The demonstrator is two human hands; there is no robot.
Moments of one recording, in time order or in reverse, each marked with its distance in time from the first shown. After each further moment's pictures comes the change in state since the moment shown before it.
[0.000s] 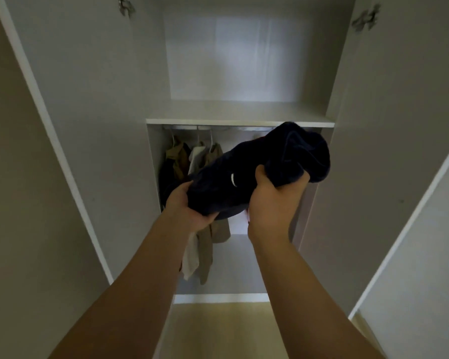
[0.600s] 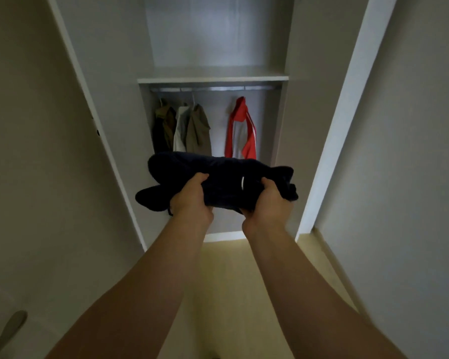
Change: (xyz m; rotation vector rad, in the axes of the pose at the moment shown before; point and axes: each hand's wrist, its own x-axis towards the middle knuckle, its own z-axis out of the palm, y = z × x) left_hand -0.258 -0.211 -0.050 0.068 0.327 0.314; right_hand -0.219 -0.093 -0.196 0.251 0.321 0.609
